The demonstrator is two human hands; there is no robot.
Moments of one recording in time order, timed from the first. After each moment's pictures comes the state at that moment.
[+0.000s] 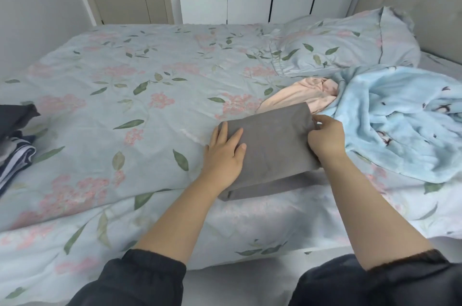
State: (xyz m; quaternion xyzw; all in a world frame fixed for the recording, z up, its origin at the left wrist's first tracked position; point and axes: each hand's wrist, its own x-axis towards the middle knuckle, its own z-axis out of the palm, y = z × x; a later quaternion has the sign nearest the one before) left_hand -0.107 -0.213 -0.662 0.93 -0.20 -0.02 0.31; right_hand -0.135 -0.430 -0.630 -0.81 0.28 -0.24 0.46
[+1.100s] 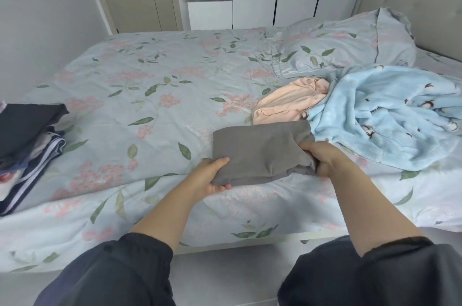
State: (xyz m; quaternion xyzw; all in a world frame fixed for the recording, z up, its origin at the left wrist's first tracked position) left_hand -0.157 -0.185 -0.665 0.67 0.10 -0.28 0.68; right_hand -0.189 -0.449 -0.634 -0.63 0.31 0.08 0.71
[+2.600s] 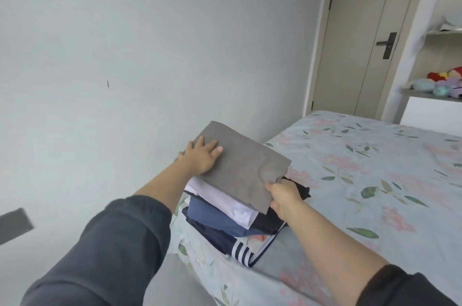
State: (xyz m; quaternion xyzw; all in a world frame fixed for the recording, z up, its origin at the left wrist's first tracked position) left_hand -0.135 0.344 -0.467 0.95 0.25 0.07 0.18; right_hand -0.068 0.138 -0.523 -0.64 0.00 0.23 0.73
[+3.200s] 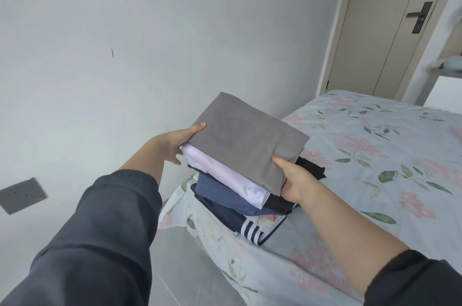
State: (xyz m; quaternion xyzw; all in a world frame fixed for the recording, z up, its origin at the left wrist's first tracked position) left_hand -0.168 0.405 -0.482 0.74 0.35 -0.03 0.58; right_hand -0.053 0.148 -0.536 -0.60 0.04 0.37 0.71
